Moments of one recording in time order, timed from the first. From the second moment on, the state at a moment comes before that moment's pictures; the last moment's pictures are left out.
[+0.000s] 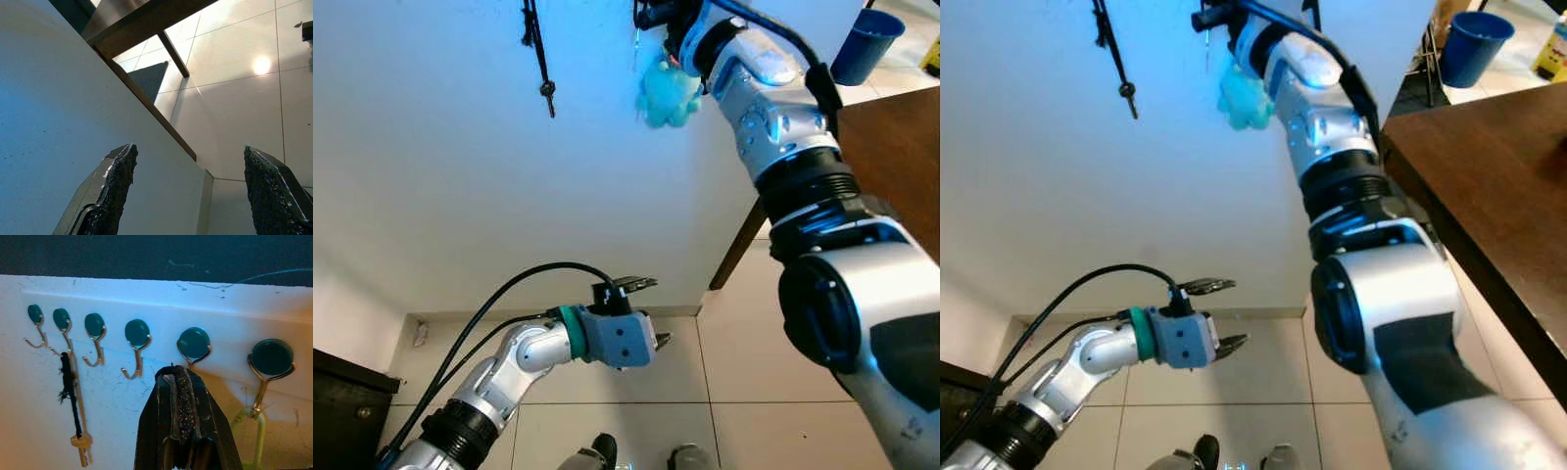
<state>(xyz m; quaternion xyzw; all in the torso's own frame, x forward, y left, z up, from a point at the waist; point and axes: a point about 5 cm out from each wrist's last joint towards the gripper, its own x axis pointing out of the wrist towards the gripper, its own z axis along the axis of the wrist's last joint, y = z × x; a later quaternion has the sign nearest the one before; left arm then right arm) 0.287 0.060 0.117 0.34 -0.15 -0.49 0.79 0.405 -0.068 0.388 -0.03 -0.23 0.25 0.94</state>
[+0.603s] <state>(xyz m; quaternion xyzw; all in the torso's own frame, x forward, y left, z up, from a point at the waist) 0.284 0.056 0.119 0.34 -0.15 -0.50 0.78 0.403 -0.075 0.402 -0.02 -0.26 0.24 0.94</state>
